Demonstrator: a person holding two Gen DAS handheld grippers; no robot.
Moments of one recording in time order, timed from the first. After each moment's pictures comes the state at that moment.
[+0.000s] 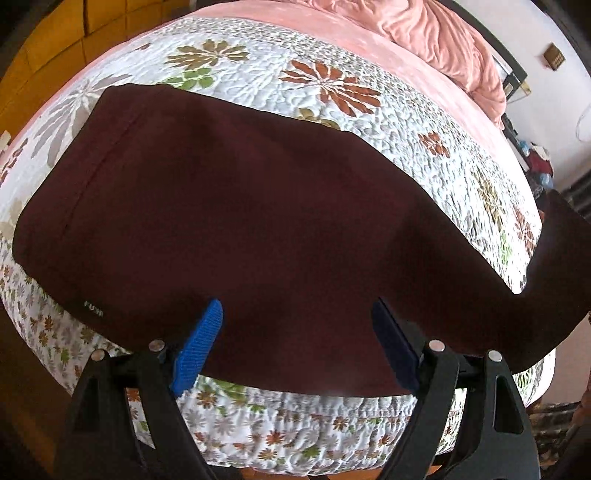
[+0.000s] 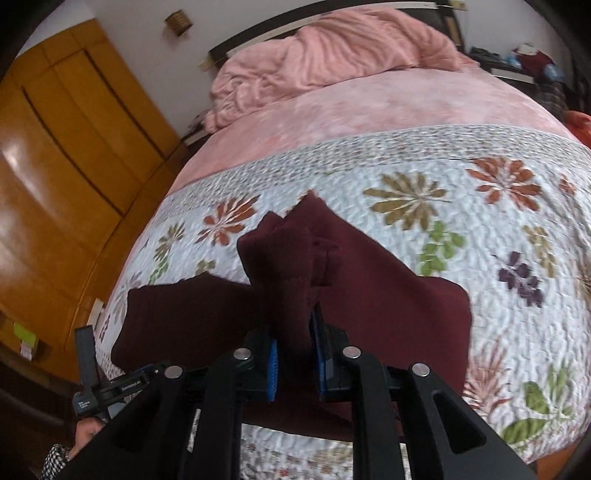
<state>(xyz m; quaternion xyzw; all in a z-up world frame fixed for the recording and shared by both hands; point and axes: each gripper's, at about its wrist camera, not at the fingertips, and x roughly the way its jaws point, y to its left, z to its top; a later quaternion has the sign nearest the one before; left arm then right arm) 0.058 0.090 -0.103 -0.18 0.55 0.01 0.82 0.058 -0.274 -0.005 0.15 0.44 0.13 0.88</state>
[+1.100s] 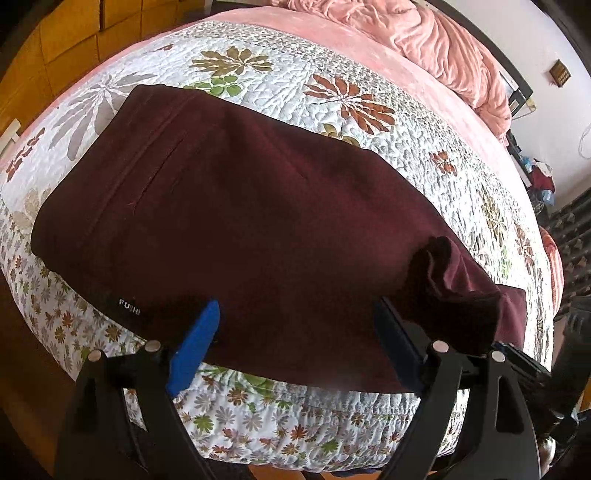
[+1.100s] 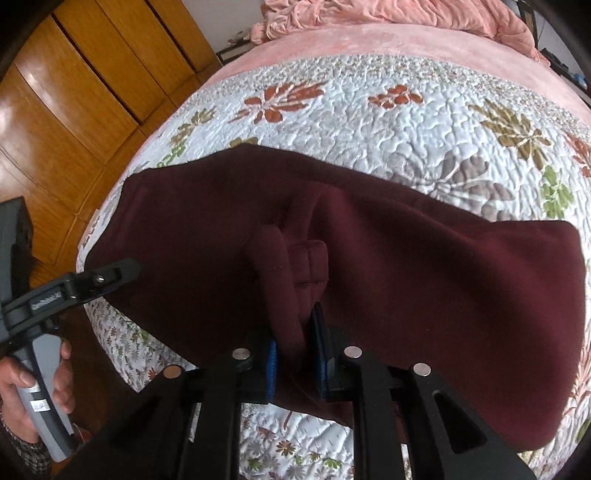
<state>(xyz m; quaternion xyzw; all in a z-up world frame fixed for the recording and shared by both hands) 0.047 0.115 -0.095 -0.19 0.53 0.02 0.83 0.052 -0.155 -0.118 0.05 0.53 0.20 0.82</state>
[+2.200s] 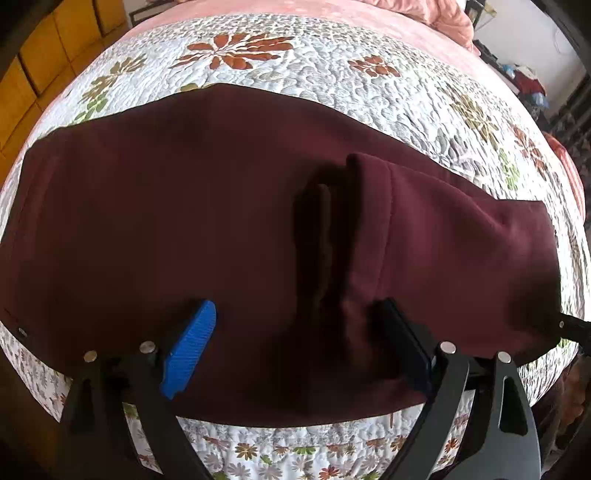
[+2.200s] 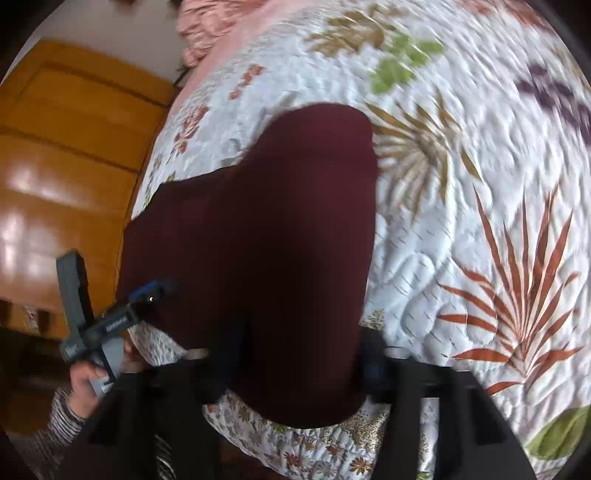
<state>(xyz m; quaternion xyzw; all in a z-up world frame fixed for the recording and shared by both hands) 0.081 -0.023 -0.134 -0.04 0.58 -0.03 0.81 0.052 -0.355 -0.153 0.24 0.57 0.21 0.75</state>
